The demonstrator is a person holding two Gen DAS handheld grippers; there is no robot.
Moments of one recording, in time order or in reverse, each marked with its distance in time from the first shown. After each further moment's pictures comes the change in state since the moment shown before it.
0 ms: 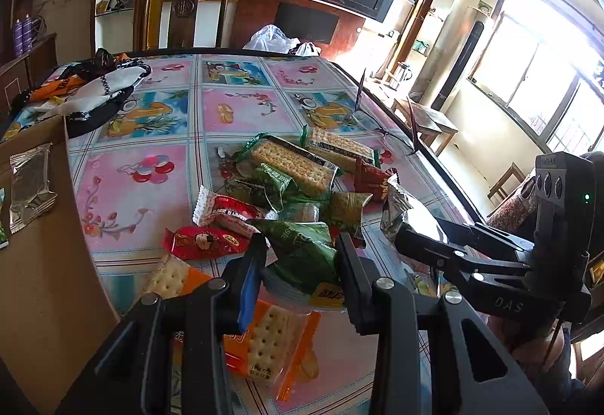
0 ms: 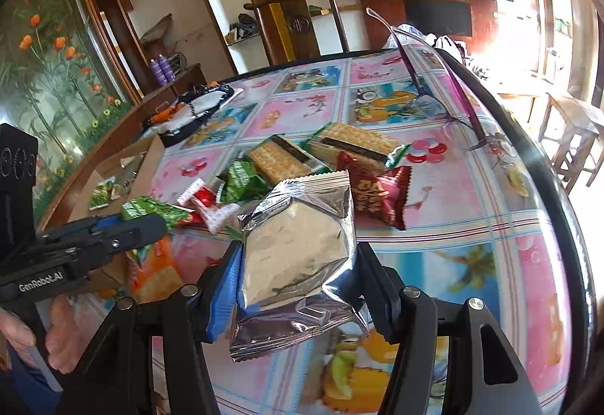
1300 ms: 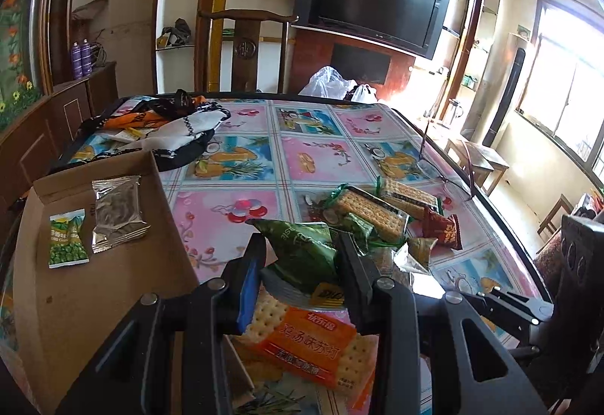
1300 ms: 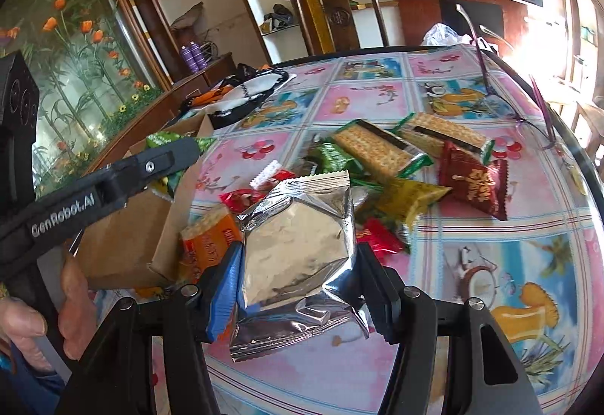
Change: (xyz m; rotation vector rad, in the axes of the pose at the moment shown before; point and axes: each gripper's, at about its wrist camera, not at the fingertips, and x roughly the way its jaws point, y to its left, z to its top) left arm -0.045 0.034 0.008 -0.039 -0.167 0.227; right arm 0.024 0.069 -0.011 -0.060 0.024 0.089
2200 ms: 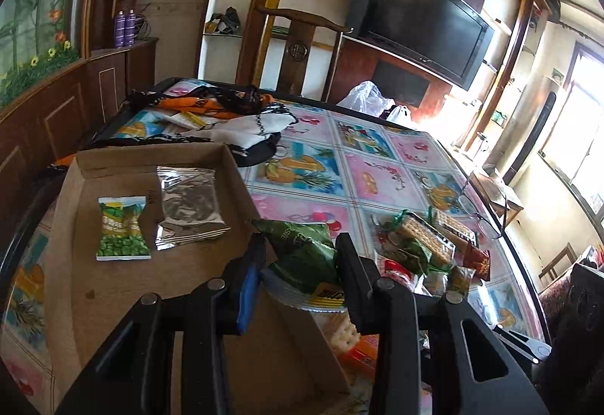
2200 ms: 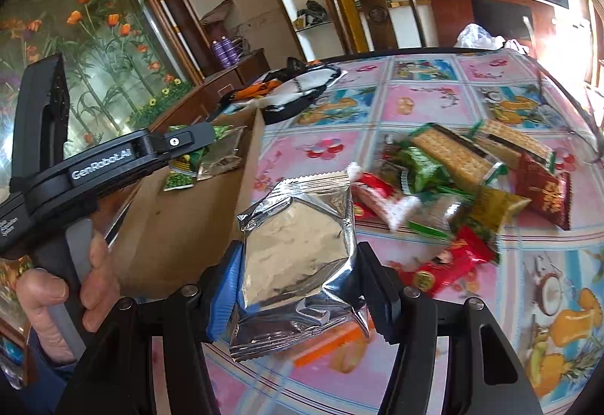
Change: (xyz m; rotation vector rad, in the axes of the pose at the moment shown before) left arm -0.013 0.084 0.009 -0.171 -0.012 0.058; right arm 0.021 0.055 0.007 -0.028 0.014 0.114
